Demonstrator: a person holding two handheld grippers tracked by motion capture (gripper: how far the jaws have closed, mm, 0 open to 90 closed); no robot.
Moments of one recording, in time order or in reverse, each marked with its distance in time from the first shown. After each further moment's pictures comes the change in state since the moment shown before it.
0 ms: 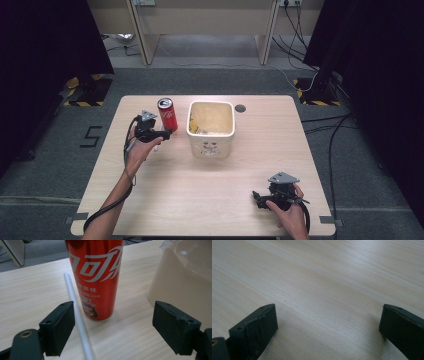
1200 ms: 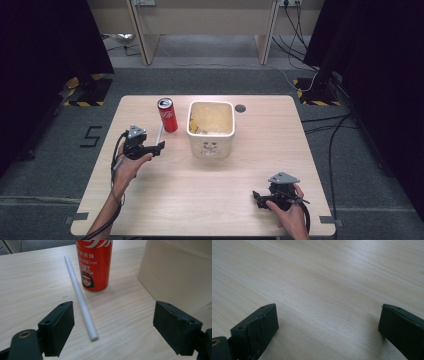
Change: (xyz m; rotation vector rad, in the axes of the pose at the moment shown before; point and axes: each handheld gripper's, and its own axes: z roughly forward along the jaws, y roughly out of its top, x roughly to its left) left arm -0.001 -0.039 -0.050 -0.007 -0.034 -0.020; right arm 0.000 0.000 0.000 -0.004 -0.002 0.003
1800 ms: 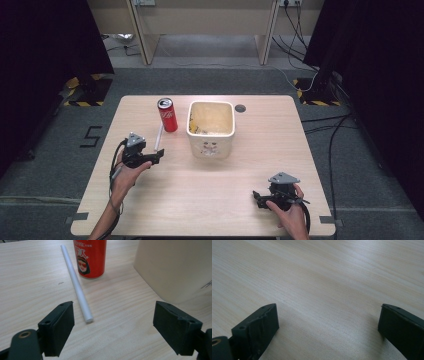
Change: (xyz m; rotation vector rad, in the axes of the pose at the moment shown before) left arm -0.006 -0.022 -0.009 0.014 -0.010 -0.003; right arm 0.000 0.000 0.000 -0.003 0.000 -0.003
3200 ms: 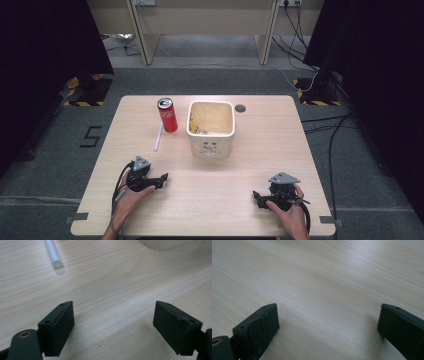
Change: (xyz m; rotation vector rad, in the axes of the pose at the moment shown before) left arm -0.027 -0.063 -0.007 0.093 -0.041 0.027; right arm 0.000 0.000 0.000 -0.001 -0.002 -0.001
